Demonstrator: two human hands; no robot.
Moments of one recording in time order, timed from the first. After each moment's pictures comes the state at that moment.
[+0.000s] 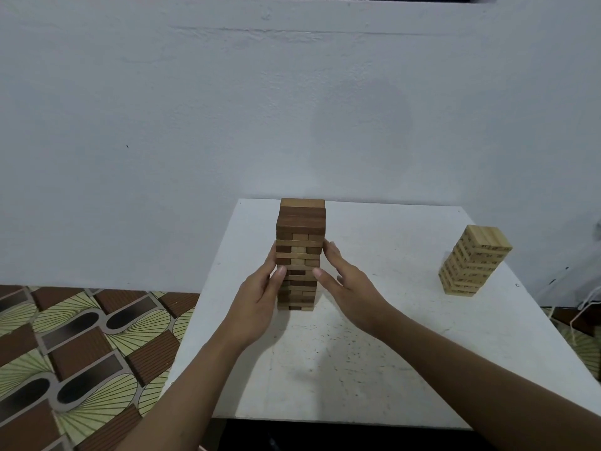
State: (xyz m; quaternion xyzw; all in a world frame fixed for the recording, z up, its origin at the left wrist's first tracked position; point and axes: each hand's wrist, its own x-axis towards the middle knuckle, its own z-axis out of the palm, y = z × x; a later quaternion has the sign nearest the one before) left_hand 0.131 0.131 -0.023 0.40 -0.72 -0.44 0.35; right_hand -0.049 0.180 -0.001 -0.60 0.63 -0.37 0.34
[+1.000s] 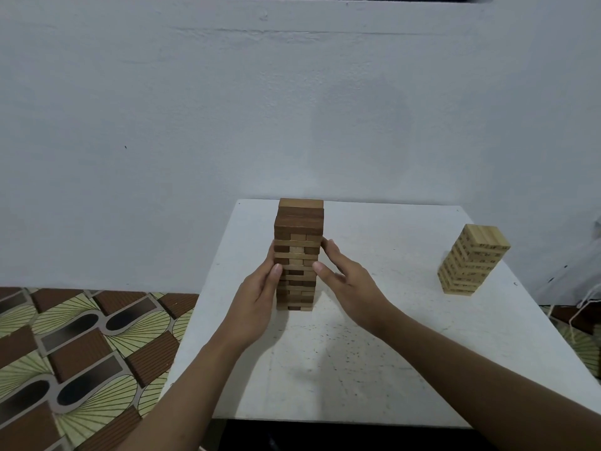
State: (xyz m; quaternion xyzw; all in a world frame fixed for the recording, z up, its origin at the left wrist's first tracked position) left_hand 0.133 0.128 -0.026 0.38 -0.72 -0.45 0.37; right_hand -0.048 0.181 0.002 -0.58 0.61 -0.41 0.35
